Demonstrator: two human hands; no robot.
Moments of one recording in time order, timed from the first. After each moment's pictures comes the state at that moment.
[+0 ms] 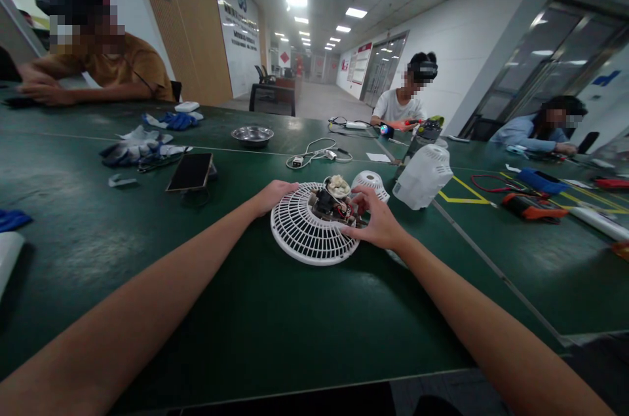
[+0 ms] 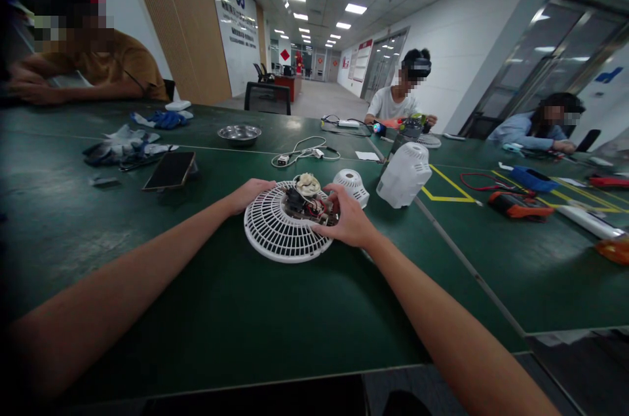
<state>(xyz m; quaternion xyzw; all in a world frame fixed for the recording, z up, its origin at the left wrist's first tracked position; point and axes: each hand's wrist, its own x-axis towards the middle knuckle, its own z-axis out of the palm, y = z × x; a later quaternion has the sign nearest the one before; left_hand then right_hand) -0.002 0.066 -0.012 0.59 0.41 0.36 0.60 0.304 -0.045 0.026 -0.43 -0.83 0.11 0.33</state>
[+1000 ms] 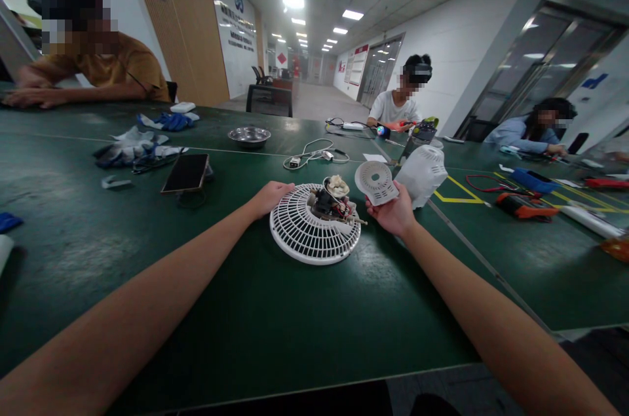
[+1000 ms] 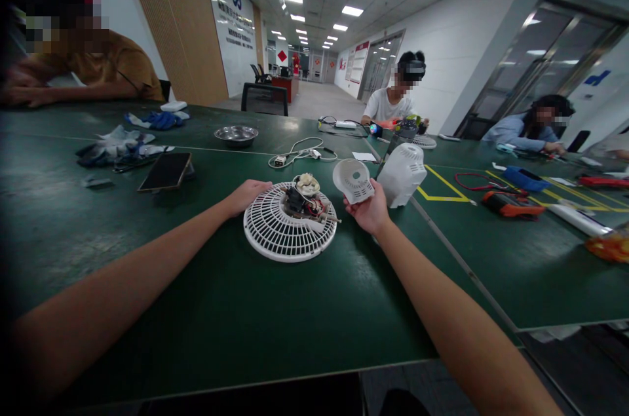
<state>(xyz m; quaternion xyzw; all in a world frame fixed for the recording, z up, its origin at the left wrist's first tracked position) -0.003 0.065 -0.015 0.65 0.44 0.36 0.50 0.345 -0.007 0.023 -0.43 -0.30 0.62 0.58</state>
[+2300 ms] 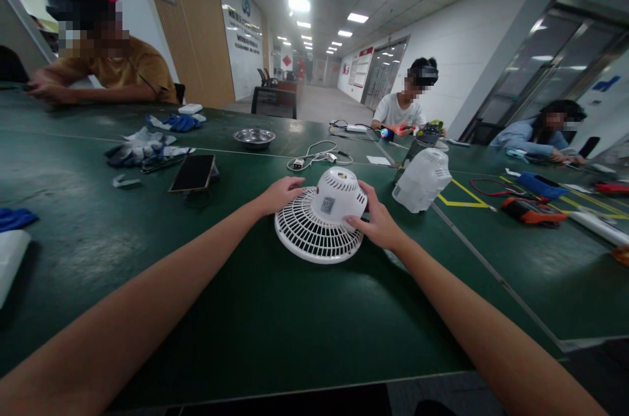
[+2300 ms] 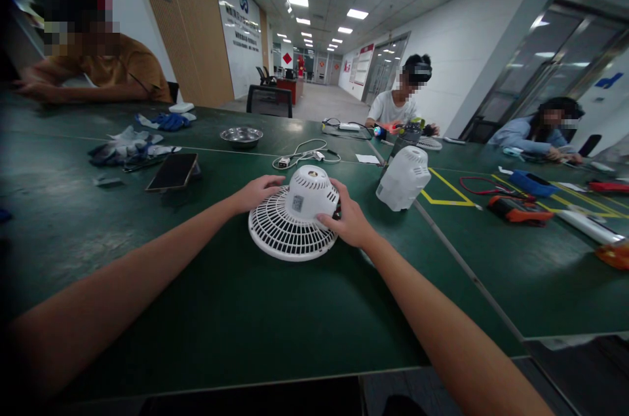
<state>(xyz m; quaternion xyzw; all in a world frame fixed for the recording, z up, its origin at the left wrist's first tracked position) 0.008 0.056 0.011 0.77 0.44 0.35 0.31 0.303 -0.045 0.031 -0.45 -0.79 0.20 0.36</state>
